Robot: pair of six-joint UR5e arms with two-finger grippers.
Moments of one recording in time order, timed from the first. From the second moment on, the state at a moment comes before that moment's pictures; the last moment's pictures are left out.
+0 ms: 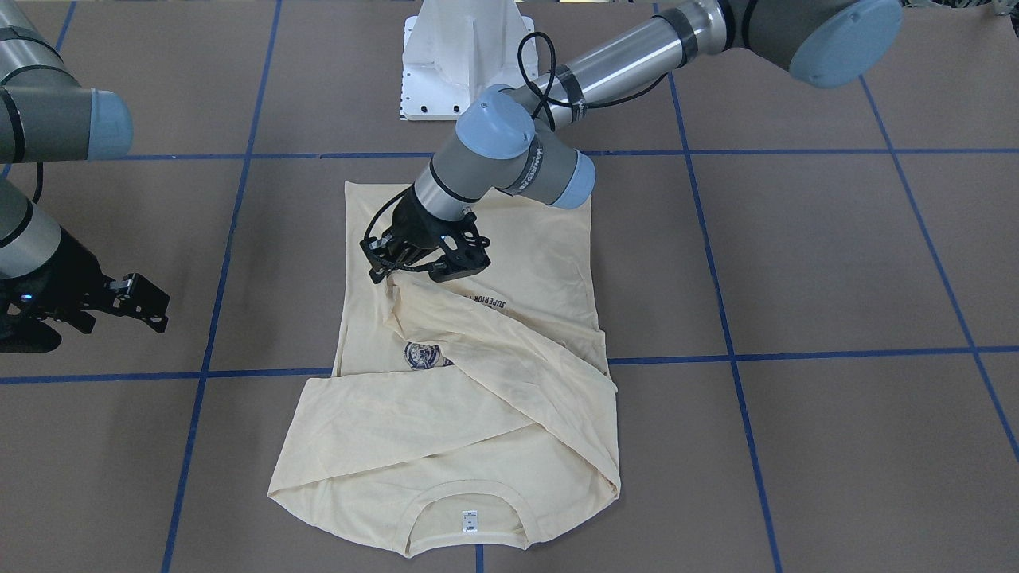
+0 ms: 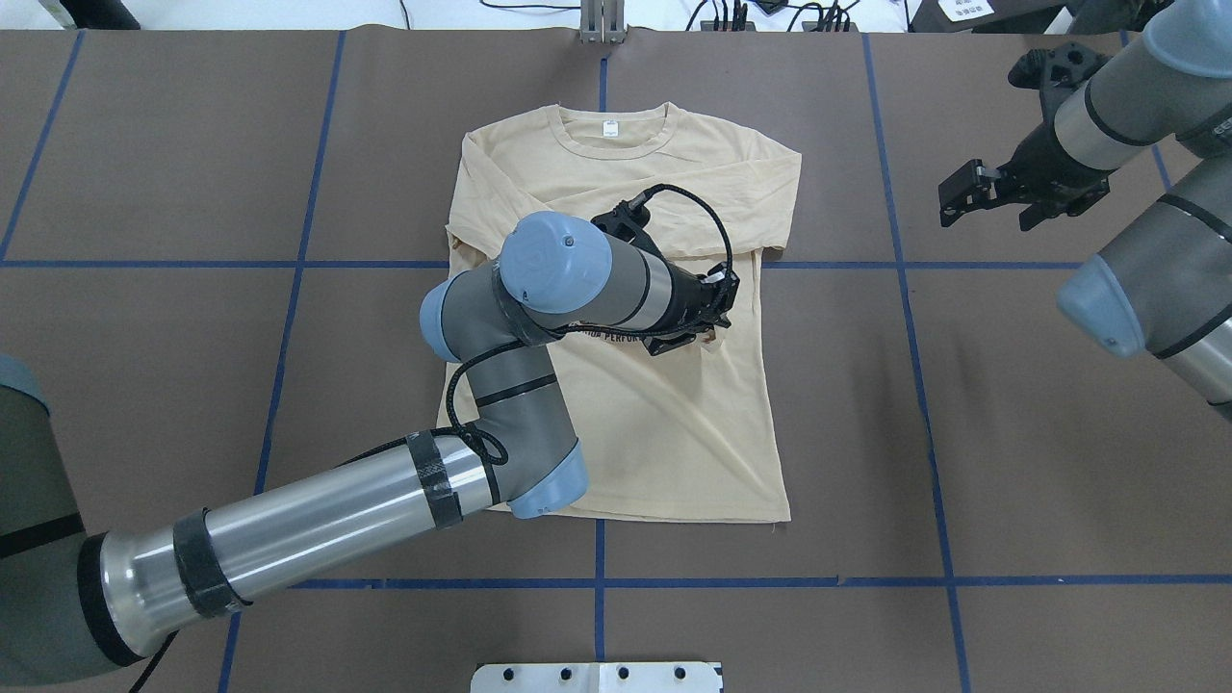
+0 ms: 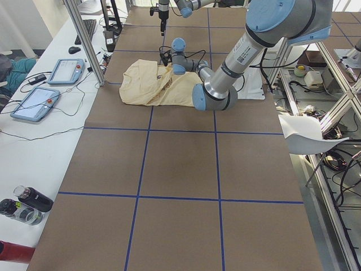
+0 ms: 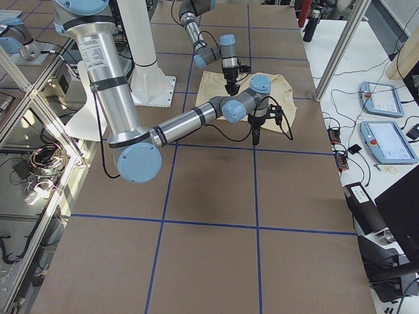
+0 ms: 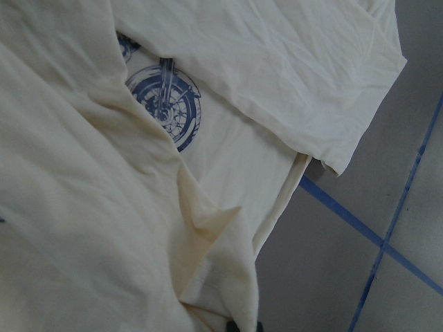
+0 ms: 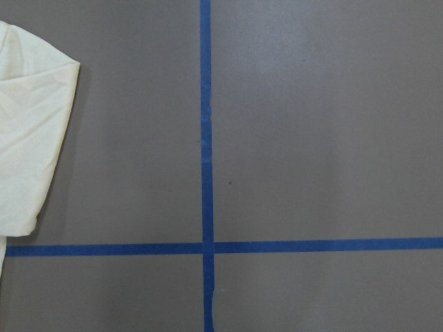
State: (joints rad) left arm -0.48 -2.55 -1.12 -2.45 -1.85 -1.95; right arm 1.04 -1.26 1.69 -1.42 2.18 0.80
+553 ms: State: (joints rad) left arm -0.48 -2.46 -1.24 -2.45 -1.86 -1.86; right arm 1.03 -1.26 1.69 -1.42 2.19 0.81
